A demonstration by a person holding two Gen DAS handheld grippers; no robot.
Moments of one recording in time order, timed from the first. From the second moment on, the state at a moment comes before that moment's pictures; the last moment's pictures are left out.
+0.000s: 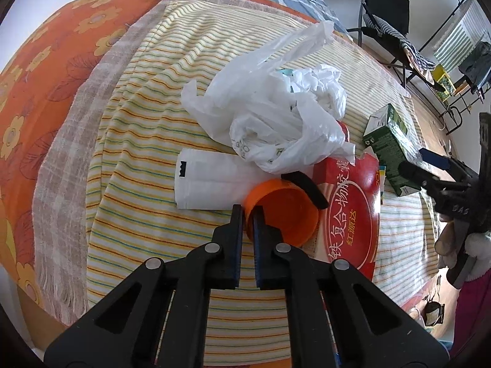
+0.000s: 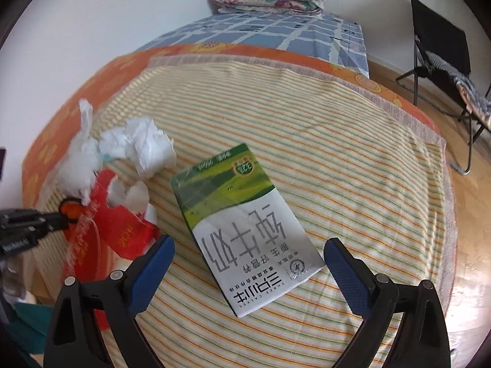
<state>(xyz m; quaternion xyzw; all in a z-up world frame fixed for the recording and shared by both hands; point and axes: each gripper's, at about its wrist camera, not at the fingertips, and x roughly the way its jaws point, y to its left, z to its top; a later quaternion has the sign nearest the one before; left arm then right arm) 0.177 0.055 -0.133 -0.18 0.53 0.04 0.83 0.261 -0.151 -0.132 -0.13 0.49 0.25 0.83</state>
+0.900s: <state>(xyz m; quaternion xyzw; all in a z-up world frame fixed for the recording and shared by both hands) 0.138 0.083 -0.111 -0.16 0.50 0.09 0.85 0.220 -0.149 -0.106 -0.16 0.46 0.24 0.84</state>
